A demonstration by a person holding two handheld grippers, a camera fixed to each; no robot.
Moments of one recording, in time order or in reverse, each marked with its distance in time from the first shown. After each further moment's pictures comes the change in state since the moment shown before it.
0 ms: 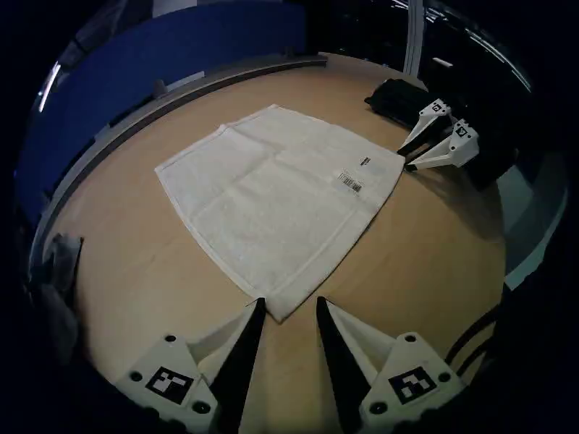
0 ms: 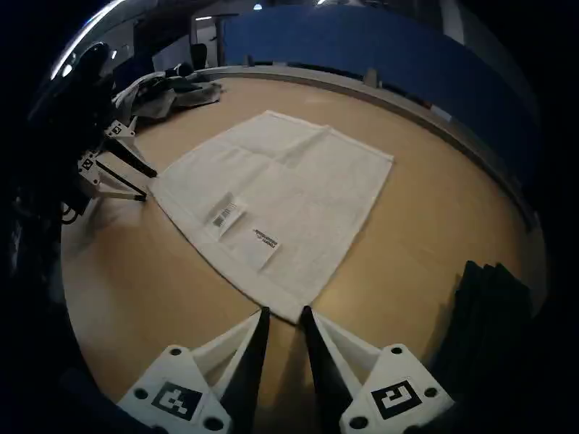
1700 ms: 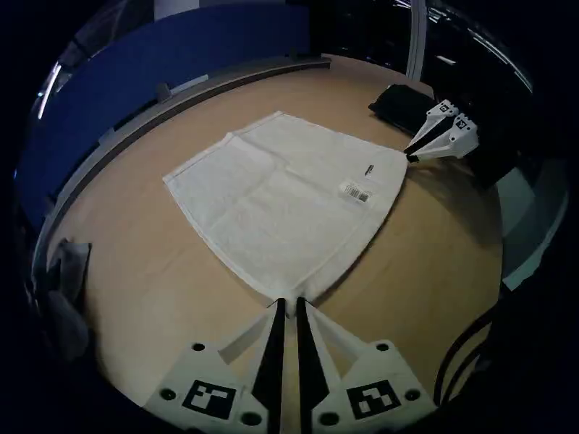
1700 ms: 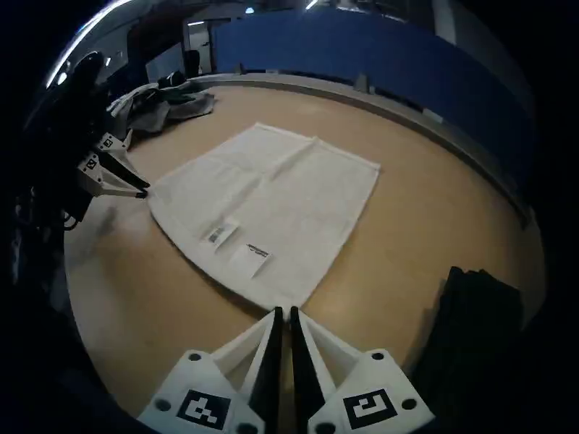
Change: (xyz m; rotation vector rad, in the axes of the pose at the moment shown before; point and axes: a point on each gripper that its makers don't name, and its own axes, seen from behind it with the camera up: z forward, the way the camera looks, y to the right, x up) left arm 0.013 -0.008 -0.018 0.015 -0.006 -0.005; right arm 0.018 0.008 -0.018 -0.014 0.021 0.032
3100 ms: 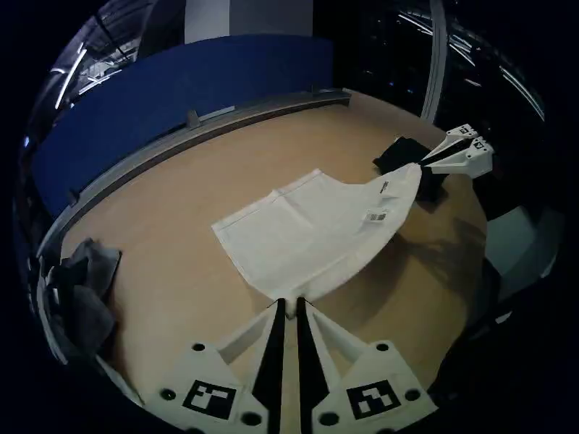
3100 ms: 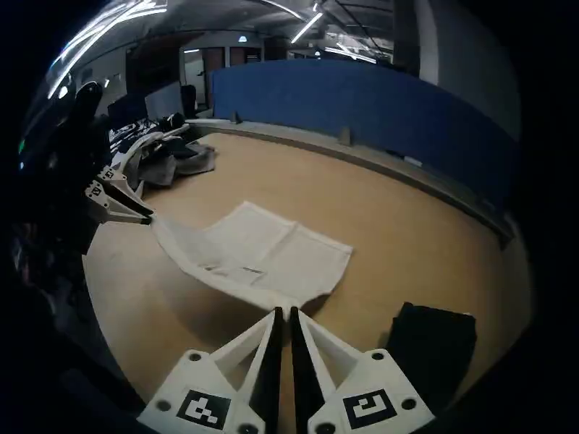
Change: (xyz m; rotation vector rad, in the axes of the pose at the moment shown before) left arm 0.063 0.008 -0.082 0.060 0.095 -0.116; right arm 0.072 0.000 -0.095 -0.029 0.158 0.026
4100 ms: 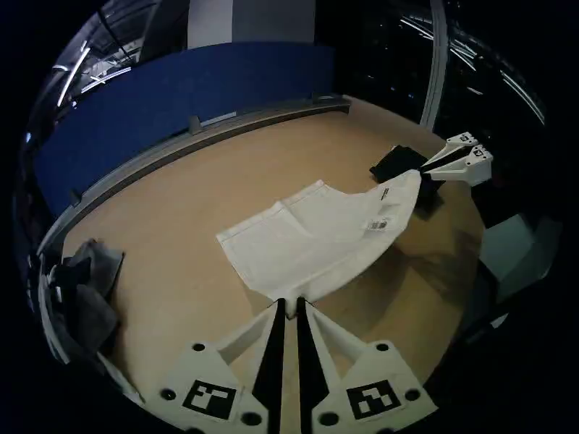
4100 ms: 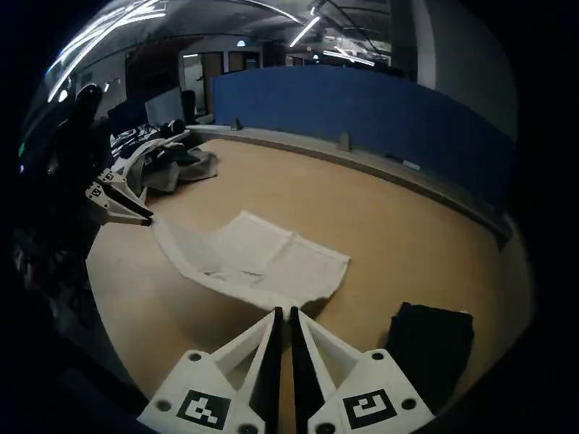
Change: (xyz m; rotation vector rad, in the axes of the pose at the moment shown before) left arm 0.009 0.008 -0.015 -0.002 0.020 -0.016; right arm 0.008 -0.005 -0.016 0.000 0.019 0.010
